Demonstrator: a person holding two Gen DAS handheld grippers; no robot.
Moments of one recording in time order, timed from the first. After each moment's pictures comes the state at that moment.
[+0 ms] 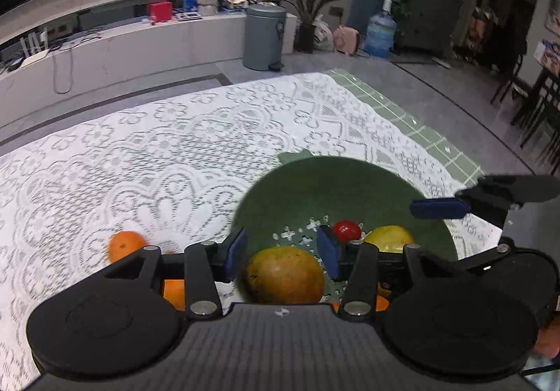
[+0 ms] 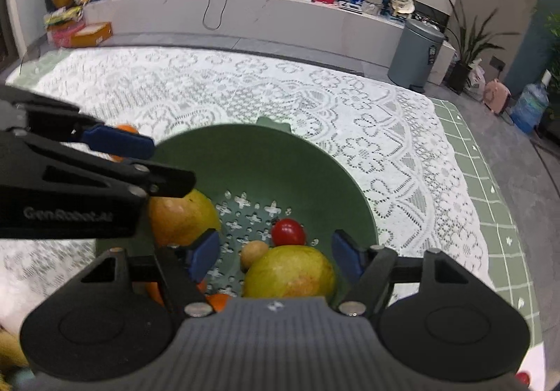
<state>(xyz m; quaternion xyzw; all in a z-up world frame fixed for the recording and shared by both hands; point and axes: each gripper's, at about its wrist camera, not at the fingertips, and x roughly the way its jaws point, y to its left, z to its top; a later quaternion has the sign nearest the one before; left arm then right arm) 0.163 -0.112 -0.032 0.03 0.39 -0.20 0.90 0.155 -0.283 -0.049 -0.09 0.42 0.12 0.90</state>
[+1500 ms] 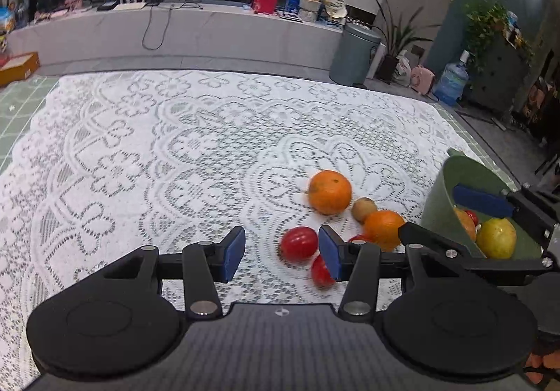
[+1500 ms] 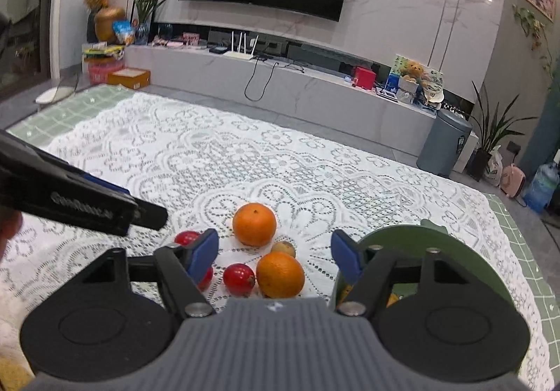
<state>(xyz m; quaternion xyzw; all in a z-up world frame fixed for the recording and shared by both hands) 0.138 0.076 -0.066 -0.08 0.39 -0.10 0.91 0.118 -0.123 -0.059 -0.13 0.28 0.16 0.94</state>
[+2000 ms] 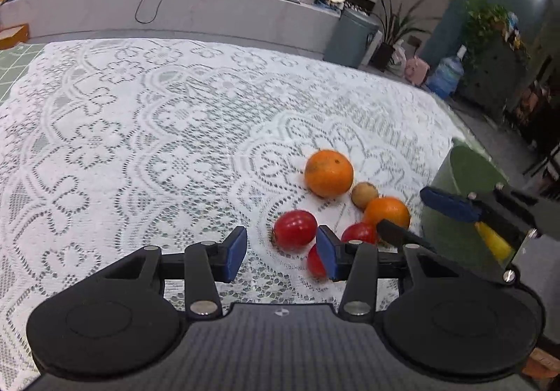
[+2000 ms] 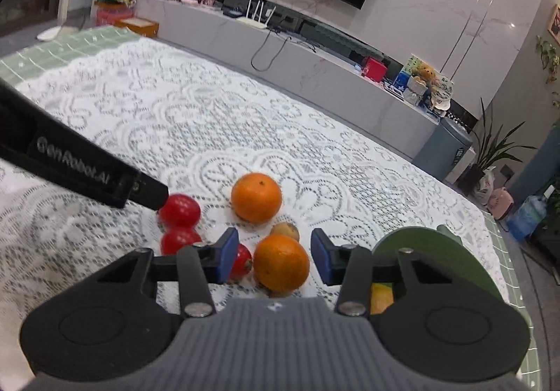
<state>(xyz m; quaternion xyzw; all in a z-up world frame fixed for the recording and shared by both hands) 0.152 0.070 -0.090 -0.09 0.42 -0.12 0.89 0.134 -0.096 -0.090 -0.23 0.31 0.16 0.91</state>
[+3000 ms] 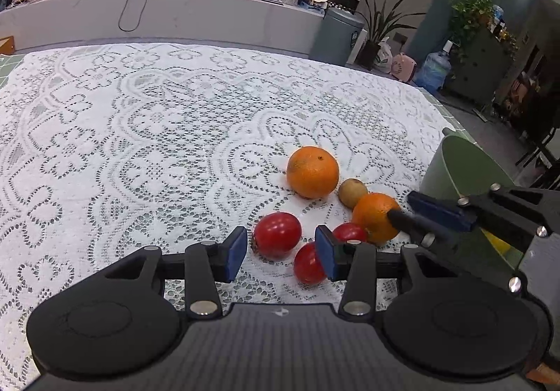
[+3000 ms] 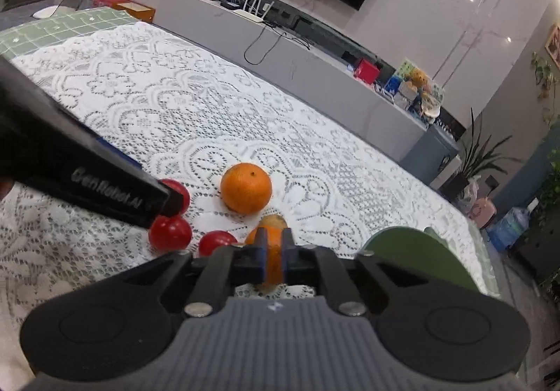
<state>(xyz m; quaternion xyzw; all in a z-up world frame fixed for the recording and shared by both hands) 0.156 0.061 -0.096 -0.09 0.41 -0.15 0.90 0.126 -0.092 -0.093 -0.27 0.30 0.14 0.91</state>
